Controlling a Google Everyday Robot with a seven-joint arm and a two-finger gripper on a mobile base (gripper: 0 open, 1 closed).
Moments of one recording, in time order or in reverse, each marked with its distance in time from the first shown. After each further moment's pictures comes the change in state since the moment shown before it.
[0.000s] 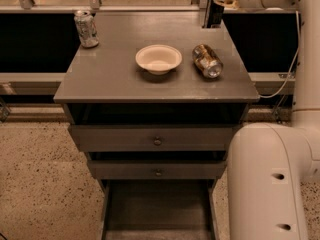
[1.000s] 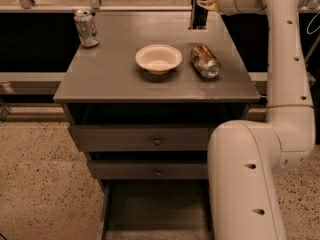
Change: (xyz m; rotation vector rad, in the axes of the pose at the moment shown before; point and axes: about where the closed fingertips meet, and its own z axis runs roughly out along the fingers) arm 0.000 0.005 0.068 0.023 0.035 0.076
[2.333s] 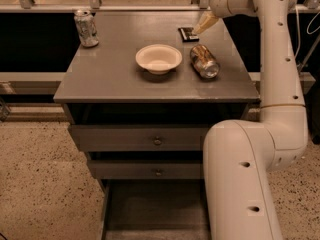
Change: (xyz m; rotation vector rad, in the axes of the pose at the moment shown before) arm -0.006 0.010 0.017 -0.018 -0.015 0.007
